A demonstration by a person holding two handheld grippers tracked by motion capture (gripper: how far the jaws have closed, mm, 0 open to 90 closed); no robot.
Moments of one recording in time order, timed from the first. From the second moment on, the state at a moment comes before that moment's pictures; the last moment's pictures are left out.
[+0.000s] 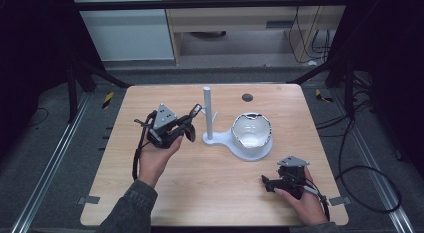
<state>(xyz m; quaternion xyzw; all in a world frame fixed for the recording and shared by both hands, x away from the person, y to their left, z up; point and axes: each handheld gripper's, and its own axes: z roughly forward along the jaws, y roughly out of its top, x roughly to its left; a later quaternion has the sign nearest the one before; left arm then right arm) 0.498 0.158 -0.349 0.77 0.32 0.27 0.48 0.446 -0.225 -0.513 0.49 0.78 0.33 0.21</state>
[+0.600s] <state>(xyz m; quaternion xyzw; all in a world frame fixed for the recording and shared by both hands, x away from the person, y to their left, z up) 0.513 0.149 -0.361 0.78 0.33 0.26 0.46 0.446 -0.224 -0.513 0.49 0.78 0.33 0.21</state>
